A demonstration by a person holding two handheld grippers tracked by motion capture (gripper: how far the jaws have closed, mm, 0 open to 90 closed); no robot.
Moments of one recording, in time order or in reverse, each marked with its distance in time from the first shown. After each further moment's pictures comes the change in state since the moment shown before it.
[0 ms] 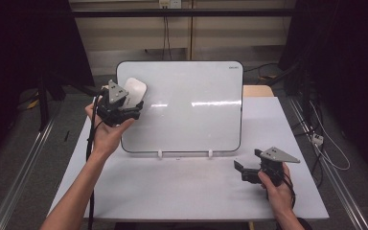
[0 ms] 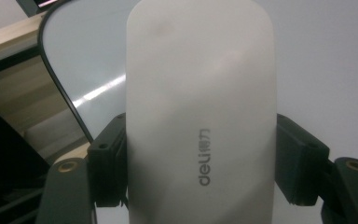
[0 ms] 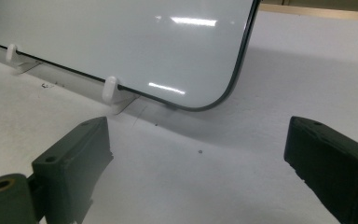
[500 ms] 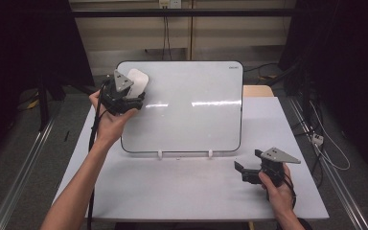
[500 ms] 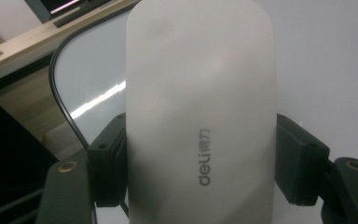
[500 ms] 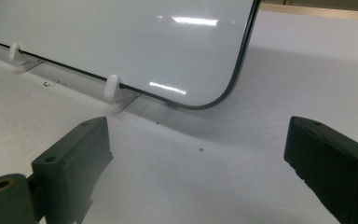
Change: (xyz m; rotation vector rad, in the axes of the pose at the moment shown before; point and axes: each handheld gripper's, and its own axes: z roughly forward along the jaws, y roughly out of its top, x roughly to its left) left arm 0.006 0.022 0.021 0.027 0.042 0.041; right arm 0.001 -0.001 -0.002 0.002 0.004 0.003
